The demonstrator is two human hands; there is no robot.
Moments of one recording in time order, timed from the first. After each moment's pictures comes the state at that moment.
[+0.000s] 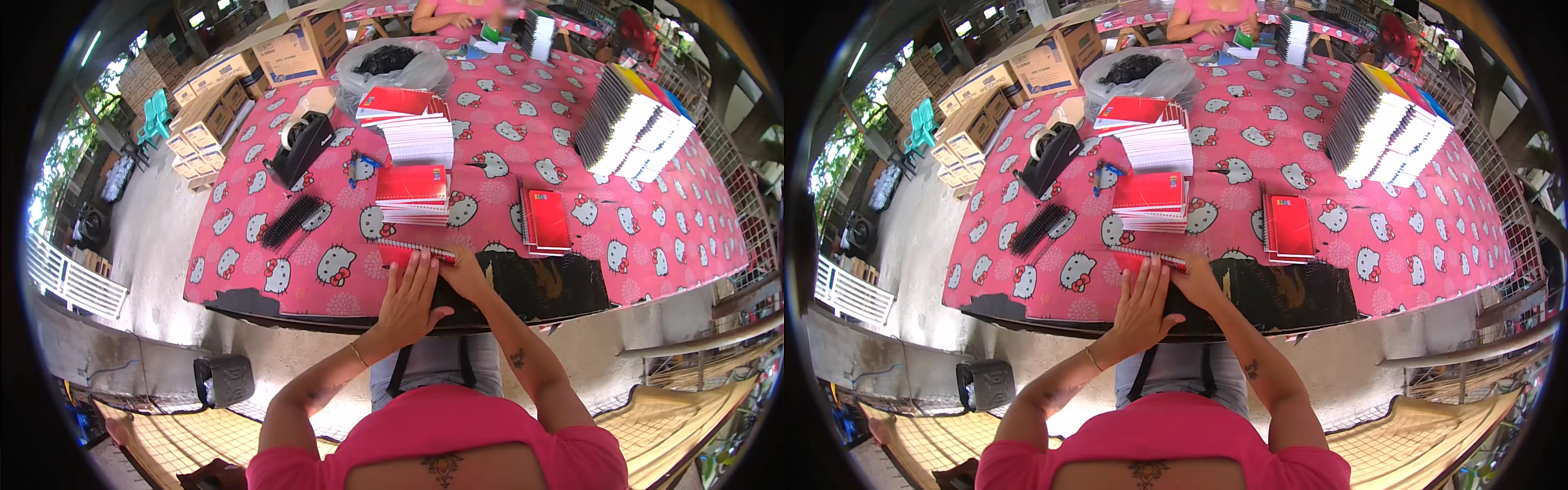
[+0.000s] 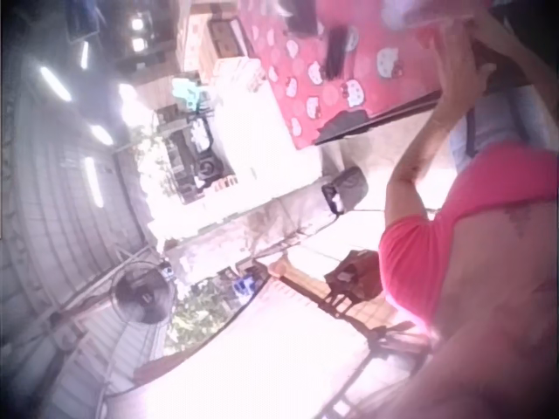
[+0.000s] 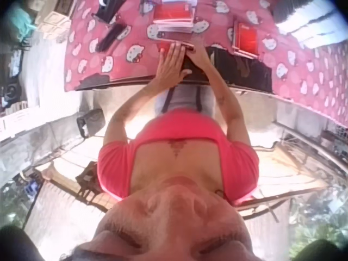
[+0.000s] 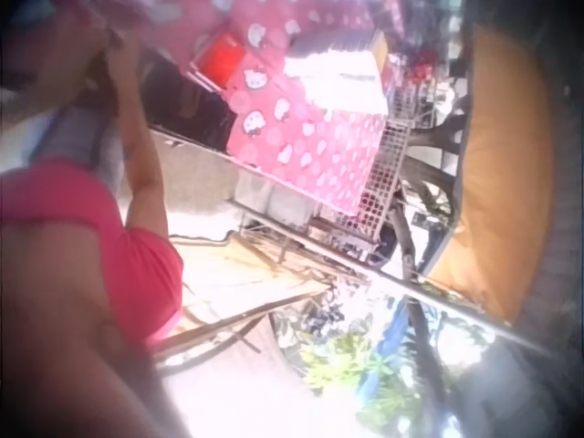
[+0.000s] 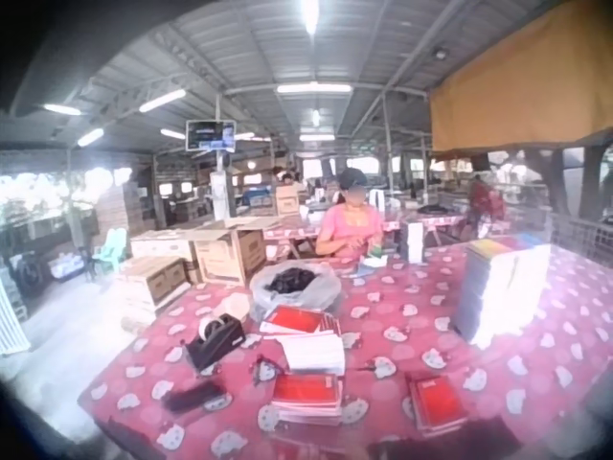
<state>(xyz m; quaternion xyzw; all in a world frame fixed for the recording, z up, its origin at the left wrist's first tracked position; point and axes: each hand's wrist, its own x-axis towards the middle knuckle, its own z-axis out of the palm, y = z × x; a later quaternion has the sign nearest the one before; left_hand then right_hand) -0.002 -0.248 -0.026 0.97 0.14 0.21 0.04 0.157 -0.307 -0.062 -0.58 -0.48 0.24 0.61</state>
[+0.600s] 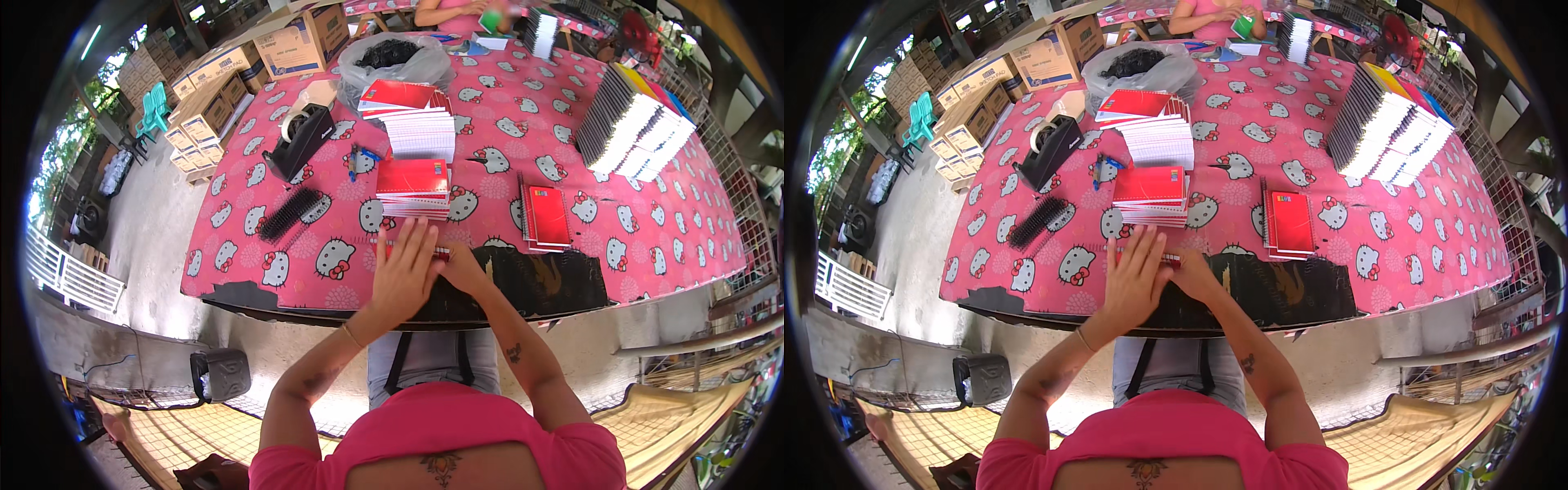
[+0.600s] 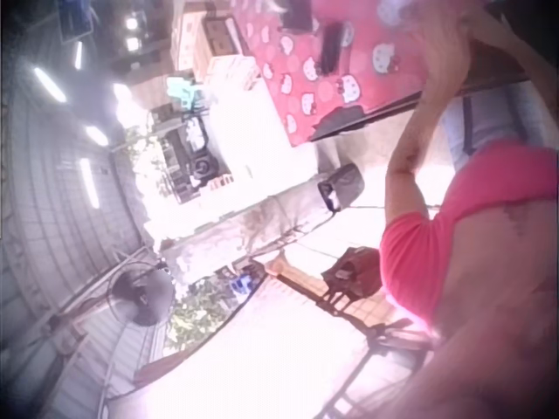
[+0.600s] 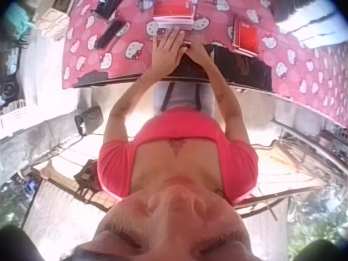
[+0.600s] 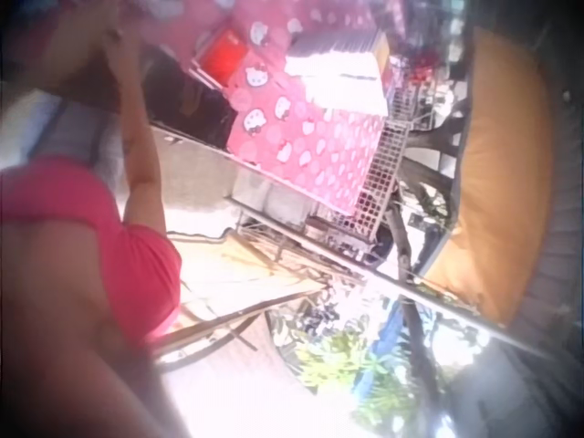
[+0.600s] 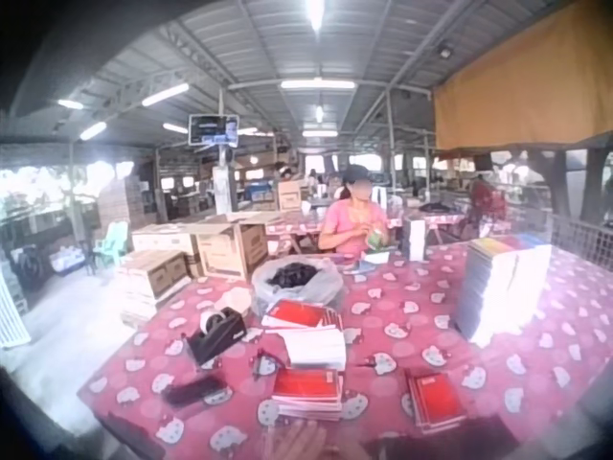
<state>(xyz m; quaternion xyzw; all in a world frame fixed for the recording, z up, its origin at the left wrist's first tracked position) 0.013 -0.234 -0.005 0.94 0.15 0.30 0.03 0.161 -0.305 -0.067 -0.60 -0.51 0.26 0.56</state>
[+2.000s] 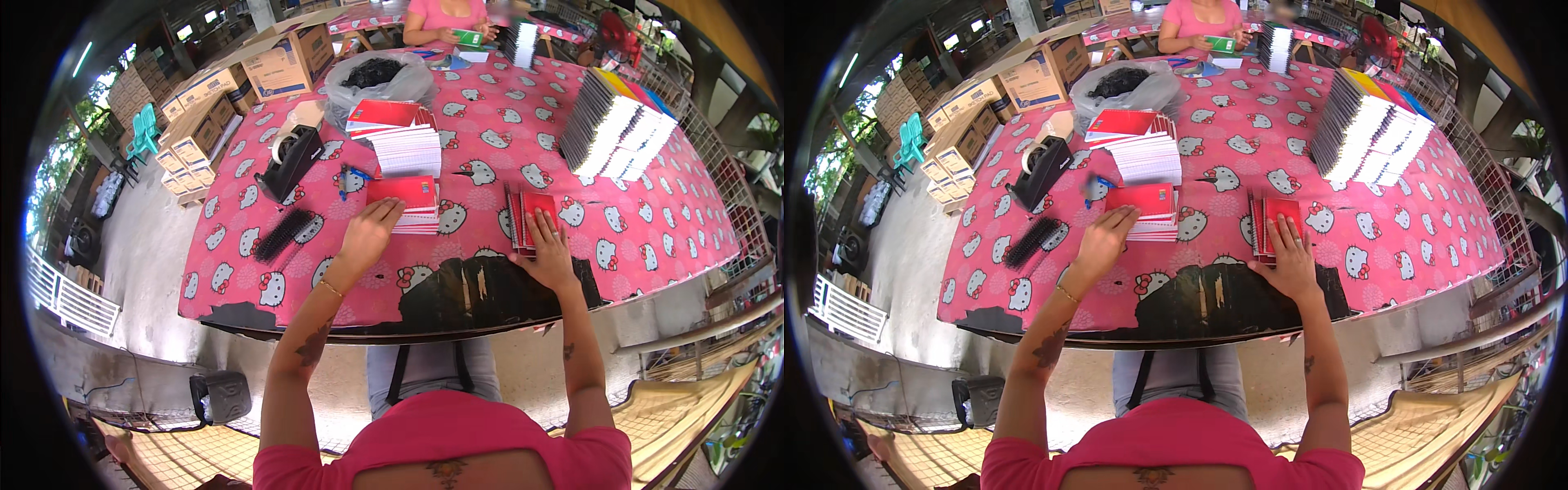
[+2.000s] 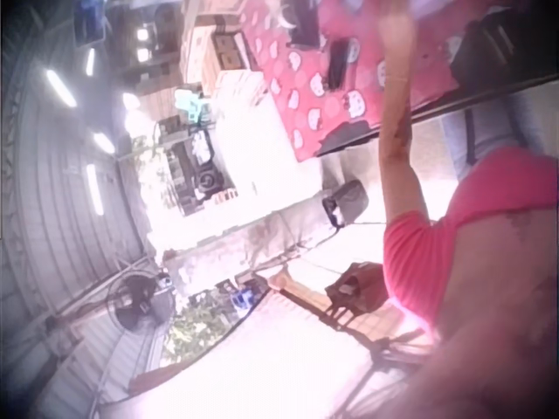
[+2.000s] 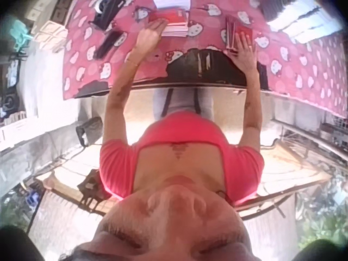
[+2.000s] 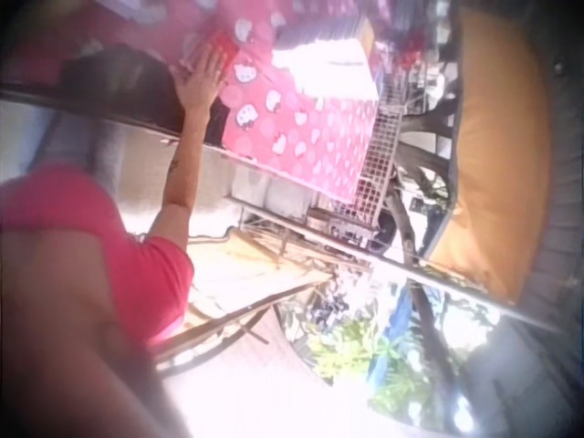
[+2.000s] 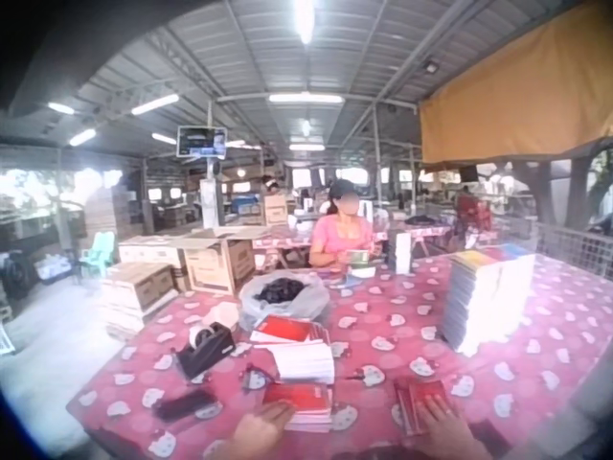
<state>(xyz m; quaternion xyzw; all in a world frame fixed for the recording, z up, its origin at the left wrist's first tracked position) 0.053 -0.114 0.000 0.94 0.02 0.34 -0.02 0.271 -0.428 -0.012 -0.85 -0.48 -0.14 0.16</state>
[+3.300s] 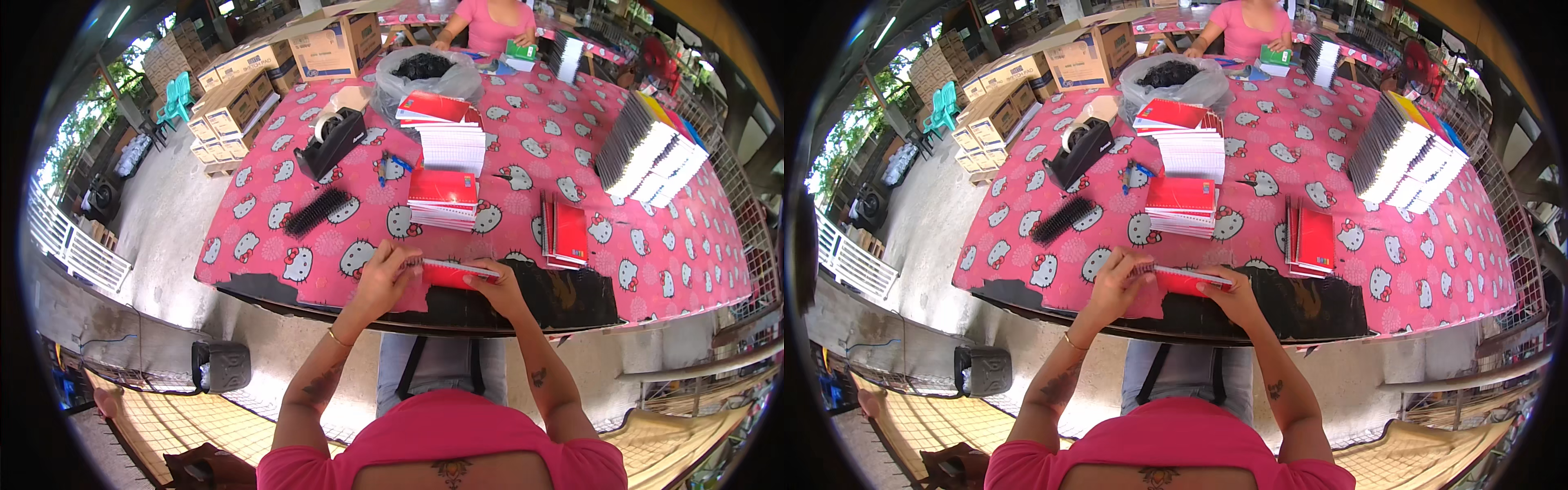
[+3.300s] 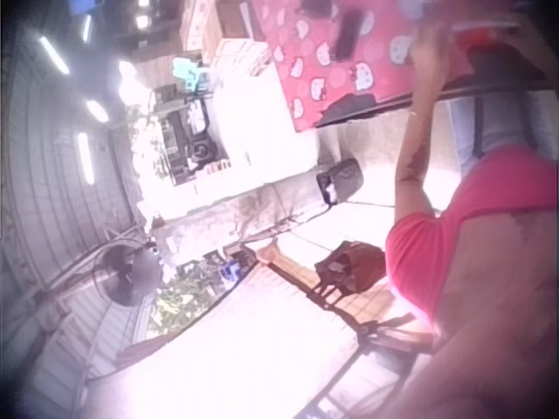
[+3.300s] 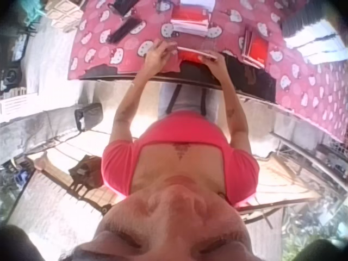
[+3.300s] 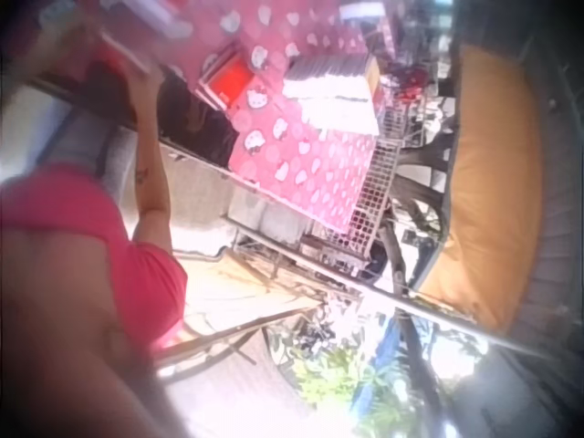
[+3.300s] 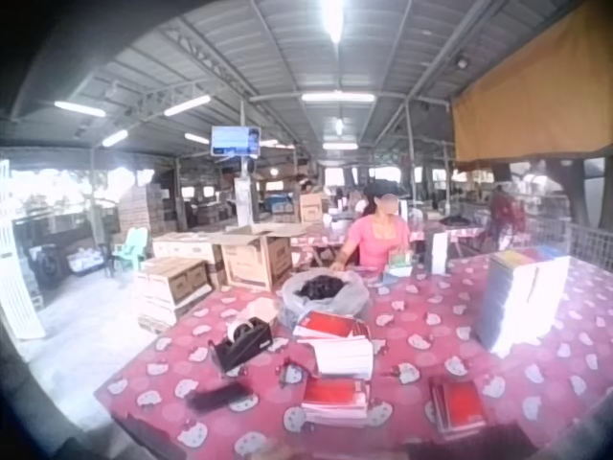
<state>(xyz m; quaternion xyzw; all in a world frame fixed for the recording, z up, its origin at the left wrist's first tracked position) -0.040 -0.190 0.002 0.87 0.15 0.37 0.30 0.158 -0.350 -0.048 -0.59 -0.42 0.33 0.60</state>
